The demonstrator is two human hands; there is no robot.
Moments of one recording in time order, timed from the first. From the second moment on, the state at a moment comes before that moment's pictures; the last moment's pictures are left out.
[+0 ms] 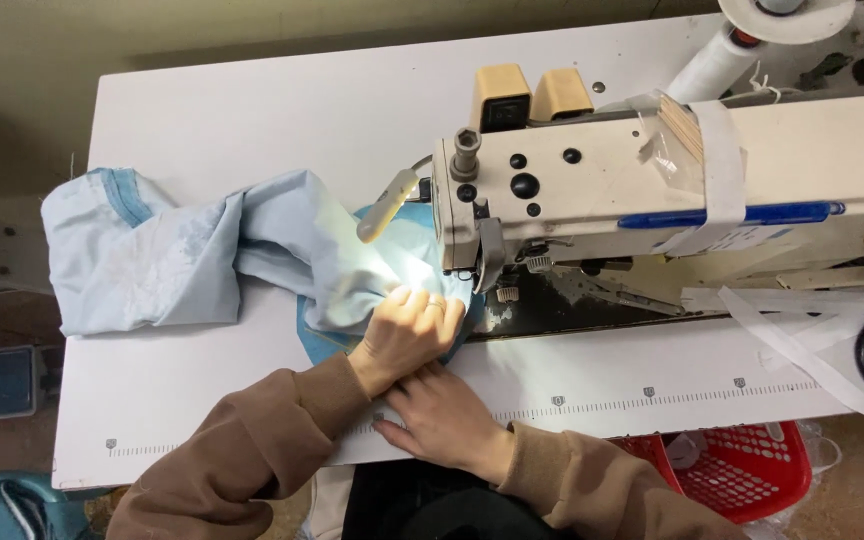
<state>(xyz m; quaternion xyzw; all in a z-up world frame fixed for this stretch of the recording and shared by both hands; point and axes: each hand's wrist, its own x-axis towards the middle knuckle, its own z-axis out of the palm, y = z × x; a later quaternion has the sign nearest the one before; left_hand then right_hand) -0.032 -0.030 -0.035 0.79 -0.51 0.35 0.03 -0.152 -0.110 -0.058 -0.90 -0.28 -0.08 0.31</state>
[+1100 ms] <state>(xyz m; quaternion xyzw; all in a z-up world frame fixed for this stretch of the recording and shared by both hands) -0.011 -0.022 -0.022 0.68 -0.69 0.23 0.11 -0.152 -0.116 -0.044 -0.90 -0.26 -0.12 0.33</state>
